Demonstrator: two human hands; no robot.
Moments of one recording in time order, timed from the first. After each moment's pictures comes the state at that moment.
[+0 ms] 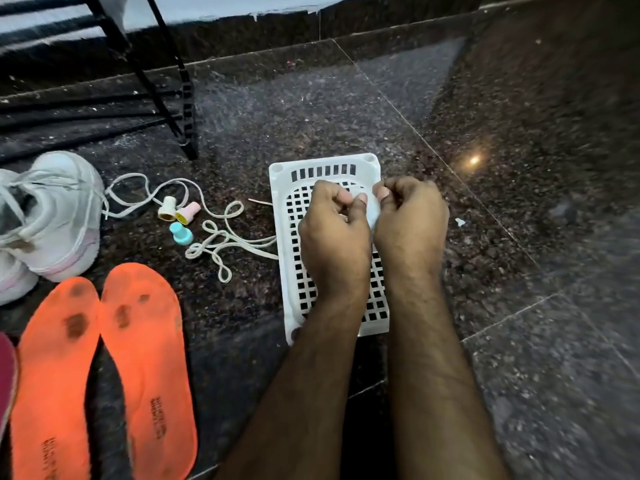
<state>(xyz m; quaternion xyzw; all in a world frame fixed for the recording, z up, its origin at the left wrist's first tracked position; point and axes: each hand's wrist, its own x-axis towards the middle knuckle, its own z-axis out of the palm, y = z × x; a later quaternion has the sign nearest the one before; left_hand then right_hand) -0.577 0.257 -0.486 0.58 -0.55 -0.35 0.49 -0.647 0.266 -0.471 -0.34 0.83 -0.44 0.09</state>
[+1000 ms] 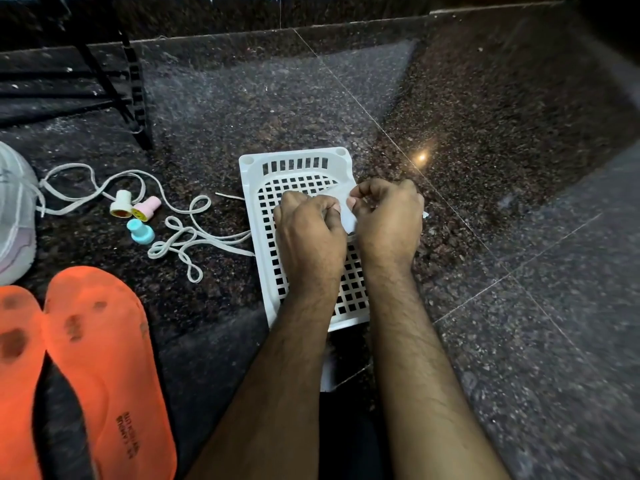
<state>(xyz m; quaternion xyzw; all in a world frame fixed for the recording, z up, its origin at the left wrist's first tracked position) -0.569 0.248 -0.512 0.57 -0.65 -0.30 0.40 -0.647 0.263 -0.486 -0.31 0.88 -0.35 0.02</state>
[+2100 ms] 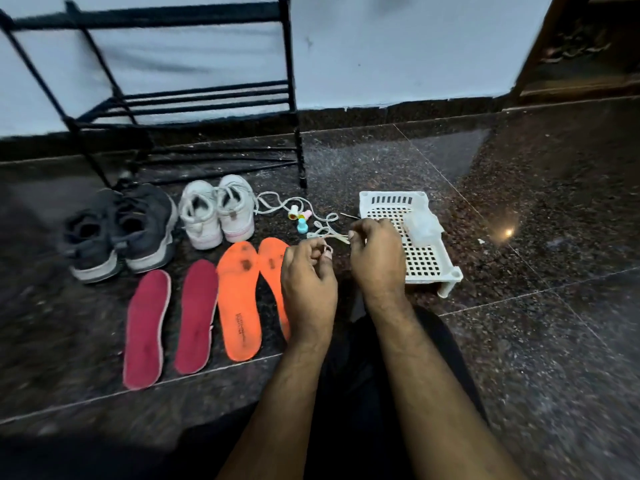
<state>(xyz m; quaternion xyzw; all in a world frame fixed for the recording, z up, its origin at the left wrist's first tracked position) -0.355 0.392 -0.436 0.56 -0.58 -0.22 0.55 -0.462 0.372 -0.410 -0.53 0.76 -0.37 0.04</state>
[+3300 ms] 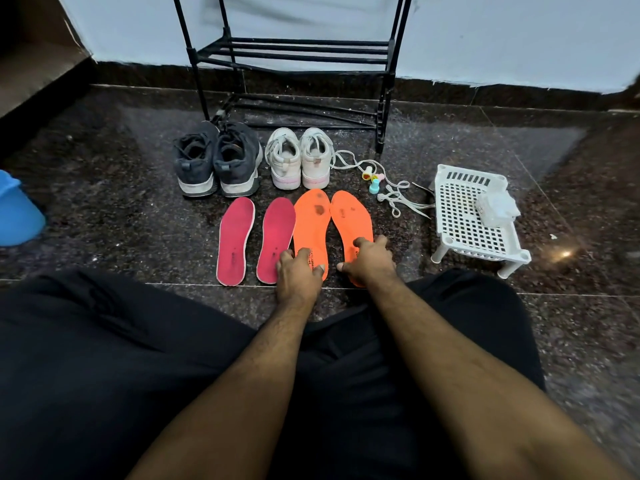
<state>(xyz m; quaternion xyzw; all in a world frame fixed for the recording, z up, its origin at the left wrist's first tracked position) -0.210 0.431 -0.520 0.76 -0.55 -0.24 0.24 -0.350 0.396 -0.487 -0.61 0.76 -0.03 0.22</state>
